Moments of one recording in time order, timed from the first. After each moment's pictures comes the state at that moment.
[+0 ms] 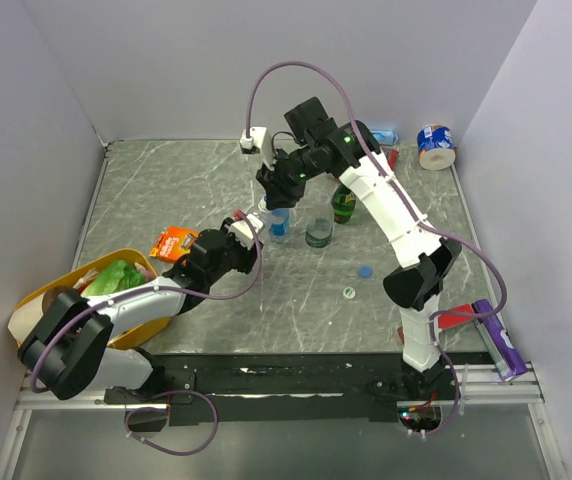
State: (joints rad) left arm -0.64 1.32 0.56 0.43 -0.05 0.17; right arm 0.66 2.01 2.41 -1.31 -0.51 -0.56
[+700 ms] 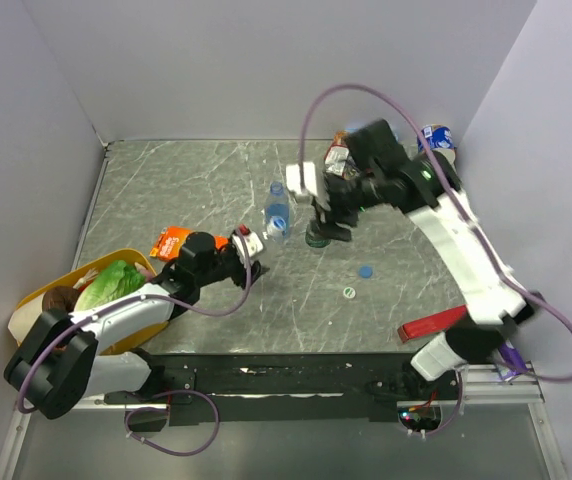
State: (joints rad) left arm -0.60 1.21 0.52 0.40 0.33 0.26; right arm 0.62 1.59 2.05 -1.36 -0.51 -0.85
